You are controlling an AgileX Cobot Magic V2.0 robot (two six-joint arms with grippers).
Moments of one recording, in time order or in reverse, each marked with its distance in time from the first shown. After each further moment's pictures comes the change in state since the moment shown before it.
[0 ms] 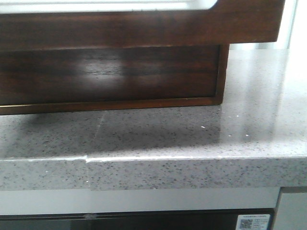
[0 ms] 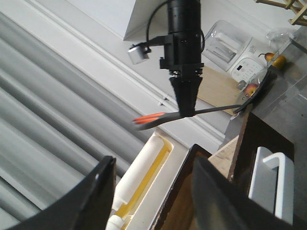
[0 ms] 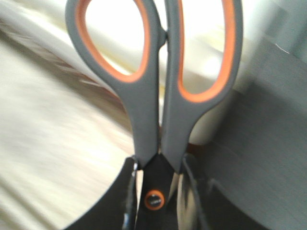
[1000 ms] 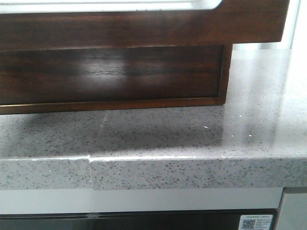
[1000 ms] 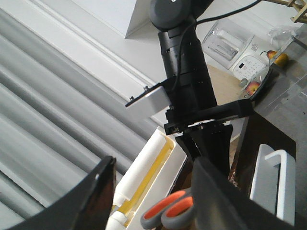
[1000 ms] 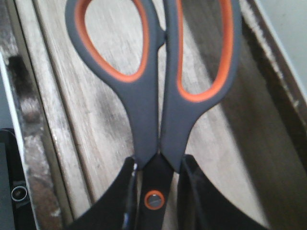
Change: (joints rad) left arm 0.000 -0.001 0.000 -0.002 0.004 0.000; right arm 0.294 0.196 0.000 -0.029 0.051 -0.351
